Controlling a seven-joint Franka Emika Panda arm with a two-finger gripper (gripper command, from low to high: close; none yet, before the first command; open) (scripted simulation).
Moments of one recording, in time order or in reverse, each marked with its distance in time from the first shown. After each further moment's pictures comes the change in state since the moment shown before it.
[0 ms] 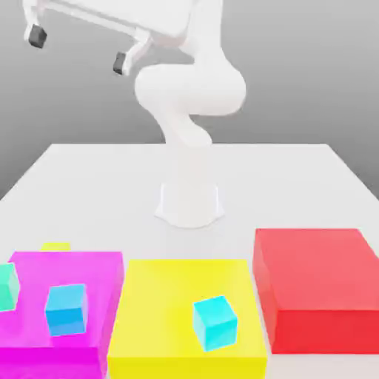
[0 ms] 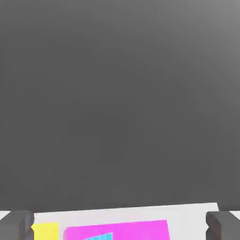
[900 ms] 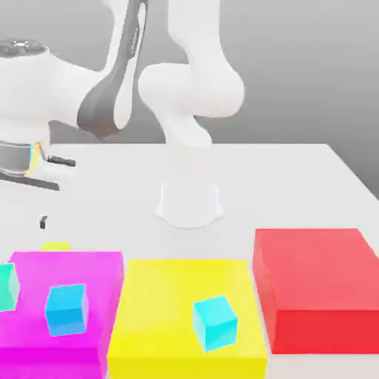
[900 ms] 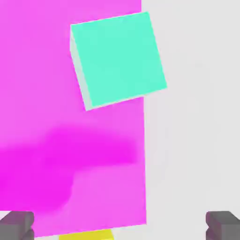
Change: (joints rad) arm -0.216 0.408 -0.313 -0.245 -0.052 0.256 -0.392
